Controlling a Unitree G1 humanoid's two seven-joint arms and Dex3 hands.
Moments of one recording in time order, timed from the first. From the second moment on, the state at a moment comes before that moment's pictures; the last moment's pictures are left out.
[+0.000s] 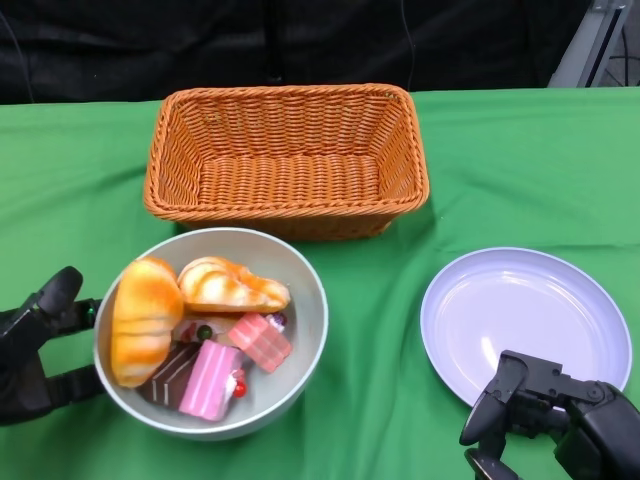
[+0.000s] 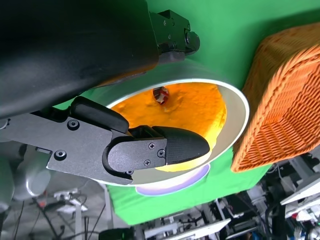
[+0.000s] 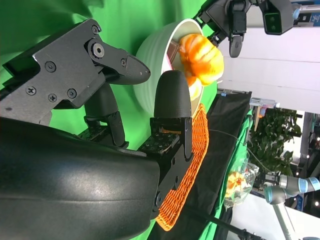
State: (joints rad) left arm -0.39 0.48 0.27 0.47 -0.48 1.11 -0.72; right arm 0.39 -0.16 0.10 -0.36 0.11 -0.21 0.35
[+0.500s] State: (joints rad) left arm -0.34 0.42 0.26 0.31 -0.52 1.15 -0.63; right arm 0.38 -0.16 0.10 -0.36 0.11 -0.21 0.35
